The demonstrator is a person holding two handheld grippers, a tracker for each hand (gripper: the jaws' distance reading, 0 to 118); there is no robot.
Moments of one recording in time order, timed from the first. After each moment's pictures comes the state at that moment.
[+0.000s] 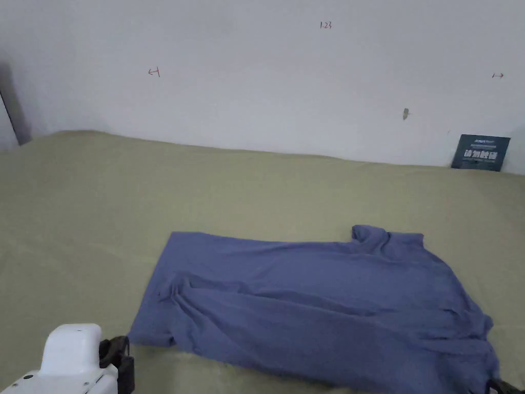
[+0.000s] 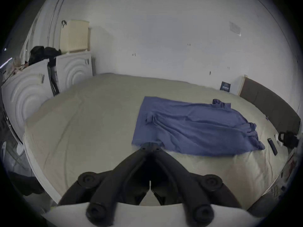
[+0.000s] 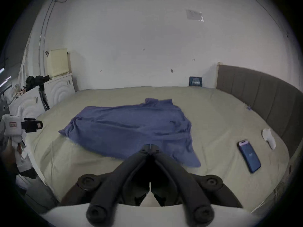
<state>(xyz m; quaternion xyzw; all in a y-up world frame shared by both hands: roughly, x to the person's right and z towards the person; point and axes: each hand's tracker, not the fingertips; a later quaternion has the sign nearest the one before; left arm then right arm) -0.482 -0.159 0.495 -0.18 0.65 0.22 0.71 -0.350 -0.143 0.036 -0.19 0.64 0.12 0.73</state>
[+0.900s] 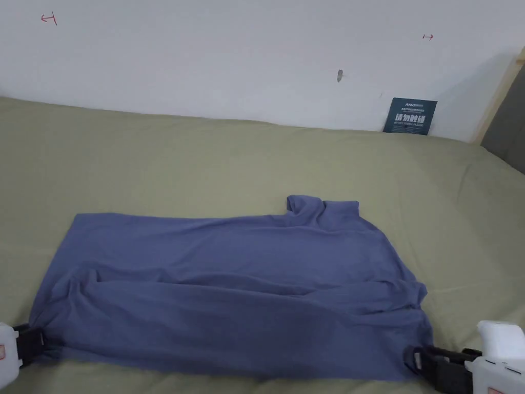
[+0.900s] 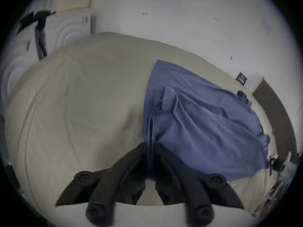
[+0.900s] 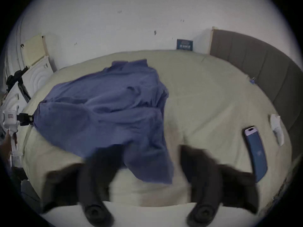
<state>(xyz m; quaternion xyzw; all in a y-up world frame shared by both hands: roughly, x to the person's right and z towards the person) -0.635 -0.226 0.513 -0.21 0.61 0.39 0.66 -0.455 -0.208 -0.076 -0.33 0.59 0.22 0.71</state>
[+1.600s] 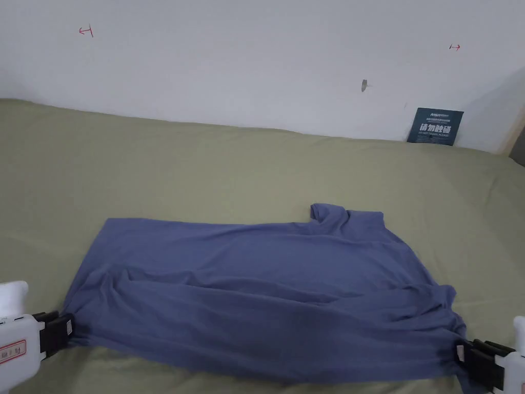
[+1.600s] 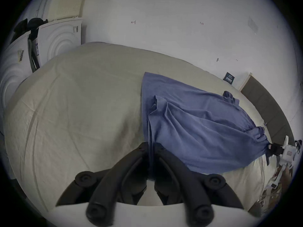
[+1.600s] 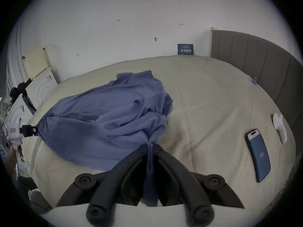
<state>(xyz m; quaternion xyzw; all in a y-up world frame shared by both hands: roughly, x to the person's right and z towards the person) -0.617 -0.199 0.534 -0.21 0.58 0.33 0.71 -0.452 -0.182 -0.077 -0.31 0.59 0.17 0.72</state>
